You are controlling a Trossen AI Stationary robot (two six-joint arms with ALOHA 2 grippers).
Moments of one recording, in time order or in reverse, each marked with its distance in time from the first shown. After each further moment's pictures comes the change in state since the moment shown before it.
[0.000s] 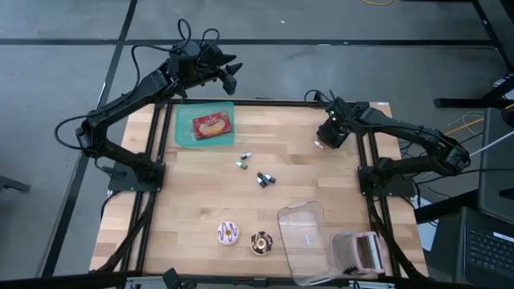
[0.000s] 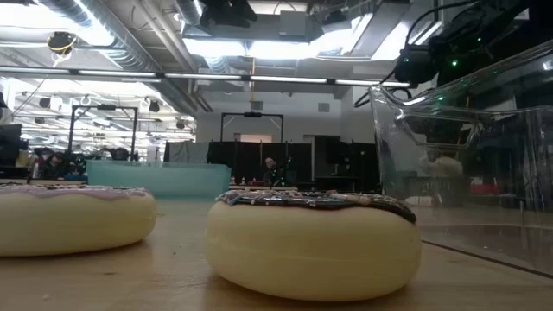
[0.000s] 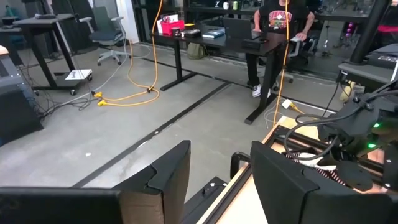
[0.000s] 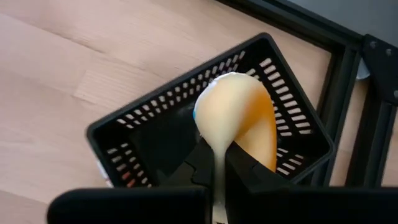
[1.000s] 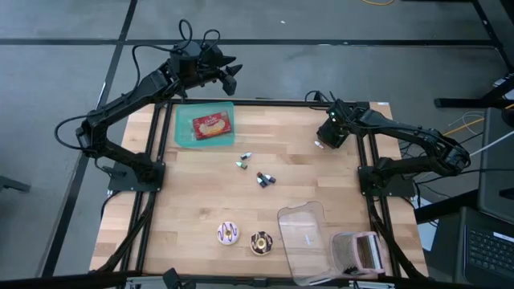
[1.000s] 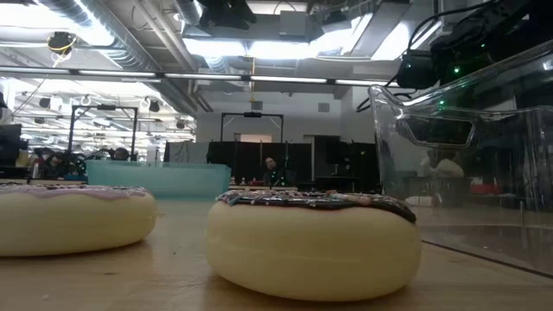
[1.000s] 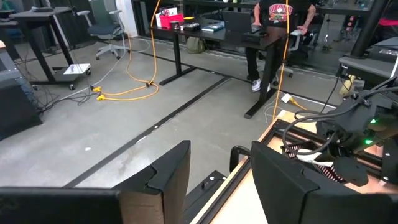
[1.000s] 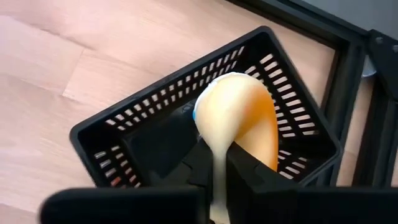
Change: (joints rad) left arm 0.000 0.000 0.000 -0.025 0.003 -0.002; right arm -0.012 0.000 -0.046 0.063 -0.013 -0.015
